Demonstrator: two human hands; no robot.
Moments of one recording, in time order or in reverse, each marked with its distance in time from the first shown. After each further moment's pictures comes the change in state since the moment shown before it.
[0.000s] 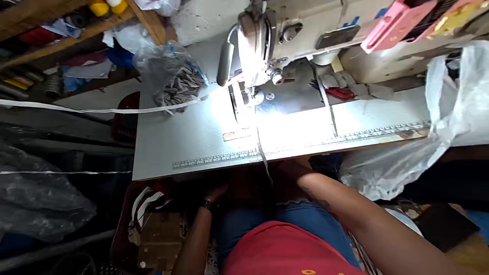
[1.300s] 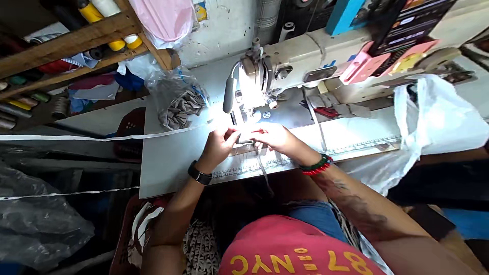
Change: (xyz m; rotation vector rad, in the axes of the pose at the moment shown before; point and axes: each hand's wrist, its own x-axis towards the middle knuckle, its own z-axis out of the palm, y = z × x) left_hand -0.009 0.166 -0.143 -0.151 0.348 0.936; right_hand -0.038 -0.066 -0.130 0.784 0.521 -0.620
